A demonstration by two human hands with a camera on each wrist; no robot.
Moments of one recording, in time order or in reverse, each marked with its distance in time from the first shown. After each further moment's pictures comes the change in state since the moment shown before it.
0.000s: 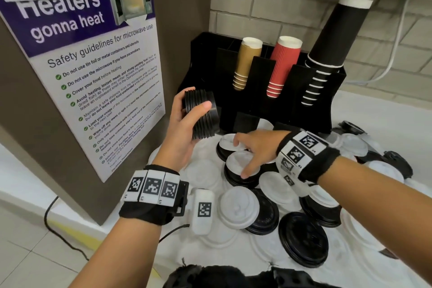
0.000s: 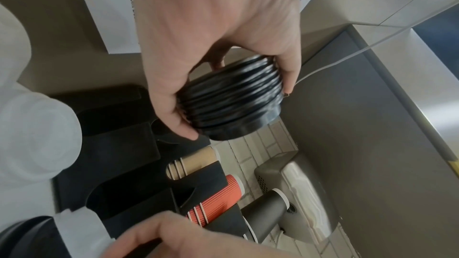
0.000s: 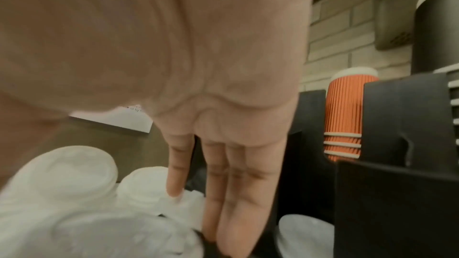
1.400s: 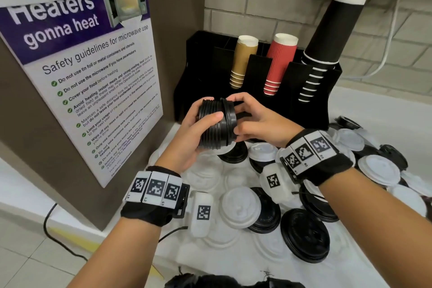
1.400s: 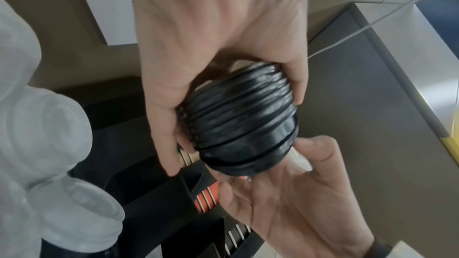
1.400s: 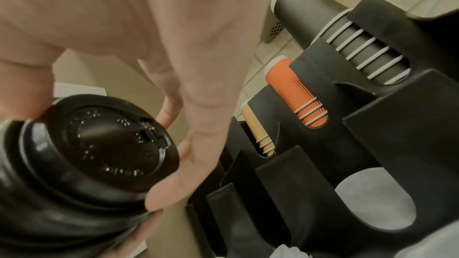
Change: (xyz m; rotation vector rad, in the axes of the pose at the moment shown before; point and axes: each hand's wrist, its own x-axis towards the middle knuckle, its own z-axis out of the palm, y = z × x) left_hand 0.004 -0.010 -0.004 0.119 -0.199 -0.147; right_hand -0.025 -0.013 -0.013 1.077 0.404 -0.397
